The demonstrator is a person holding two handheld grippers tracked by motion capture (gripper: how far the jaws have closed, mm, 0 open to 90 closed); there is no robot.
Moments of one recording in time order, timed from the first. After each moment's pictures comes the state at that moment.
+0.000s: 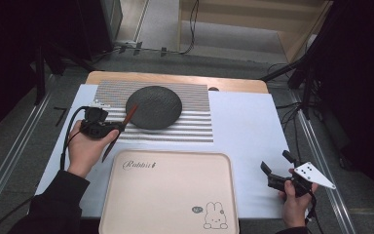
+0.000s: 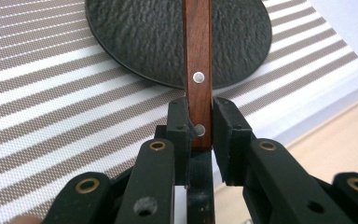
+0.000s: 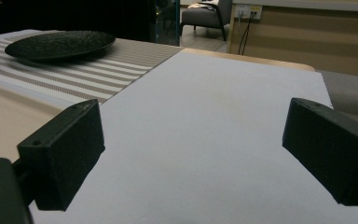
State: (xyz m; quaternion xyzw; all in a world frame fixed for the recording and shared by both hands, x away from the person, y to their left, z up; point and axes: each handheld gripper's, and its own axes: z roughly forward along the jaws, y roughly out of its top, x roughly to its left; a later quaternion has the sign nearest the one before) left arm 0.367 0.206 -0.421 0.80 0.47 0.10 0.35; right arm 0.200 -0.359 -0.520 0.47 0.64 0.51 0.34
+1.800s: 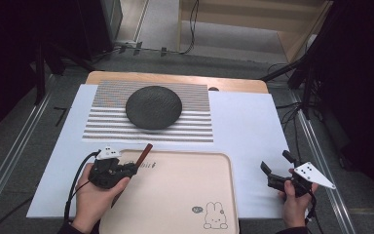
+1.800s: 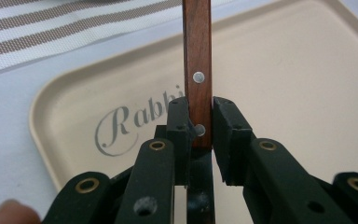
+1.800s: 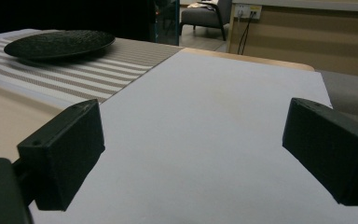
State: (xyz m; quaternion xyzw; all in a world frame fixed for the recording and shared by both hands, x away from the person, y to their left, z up) left arm 0.253 0.178 -0.458 0.82 0.43 0.07 0.36; right arm 0.200 -0.359 -0.520 0.47 0.64 0.51 0.34
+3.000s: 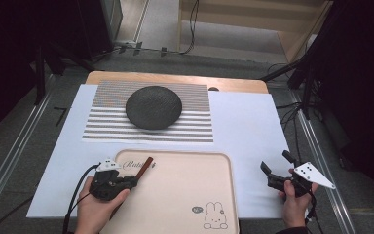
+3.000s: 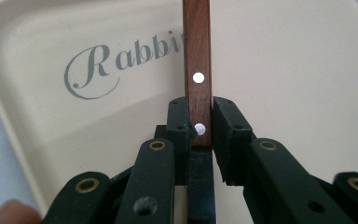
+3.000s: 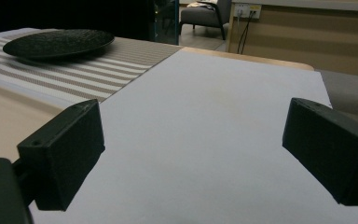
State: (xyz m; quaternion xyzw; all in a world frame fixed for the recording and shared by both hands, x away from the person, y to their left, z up) left arm 0.235 0.183 -0.488 0.81 0.46 0.03 0.36; right arm 0.200 -0.358 -0.520 0.47 0.64 0.51 0.34
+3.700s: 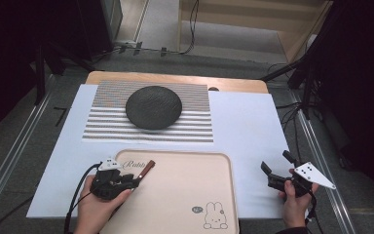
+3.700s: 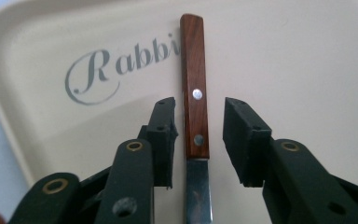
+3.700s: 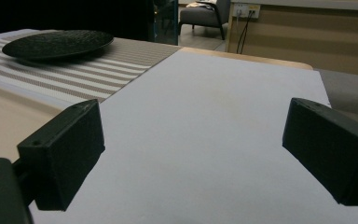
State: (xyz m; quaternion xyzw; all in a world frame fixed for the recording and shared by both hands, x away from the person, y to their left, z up) left arm 0.238 0.182 -0.483 0.82 0.45 0.04 0.36; right arm 0.199 -0.359 -0.520 0.47 0.64 0.51 0.34
